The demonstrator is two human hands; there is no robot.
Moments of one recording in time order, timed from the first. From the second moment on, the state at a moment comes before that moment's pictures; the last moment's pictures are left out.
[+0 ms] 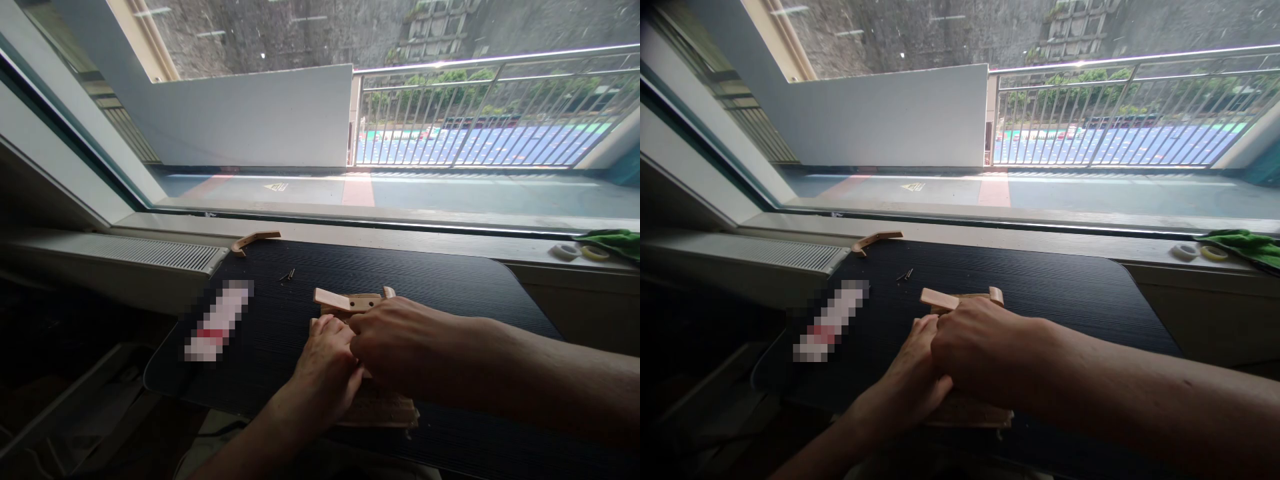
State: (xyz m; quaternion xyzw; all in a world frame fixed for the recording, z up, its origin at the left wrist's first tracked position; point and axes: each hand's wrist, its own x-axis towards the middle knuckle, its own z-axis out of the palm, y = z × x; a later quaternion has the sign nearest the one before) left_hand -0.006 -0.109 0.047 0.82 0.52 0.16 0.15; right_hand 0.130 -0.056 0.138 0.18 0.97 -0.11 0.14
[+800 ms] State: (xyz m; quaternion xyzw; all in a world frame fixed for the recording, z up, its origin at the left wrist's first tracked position) left_hand -0.005 -0.106 0.046 0.84 0.50 0.16 0.14; right_hand 0.122 -0.053 0.157 0.24 0.95 -0.07 0.18
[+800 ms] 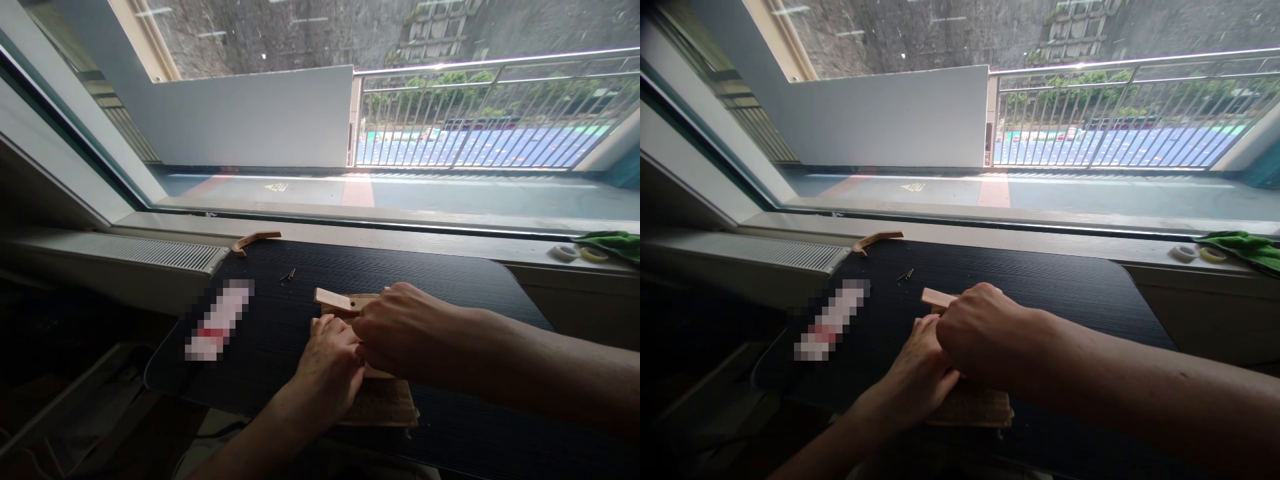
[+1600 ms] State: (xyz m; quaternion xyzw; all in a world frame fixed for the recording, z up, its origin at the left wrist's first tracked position) left_hand -0.004 -0.106 0.048 0.83 0.52 0.15 0.13; right_hand 0.114 -0.063 0.164 0.26 0.94 -0.07 0.22
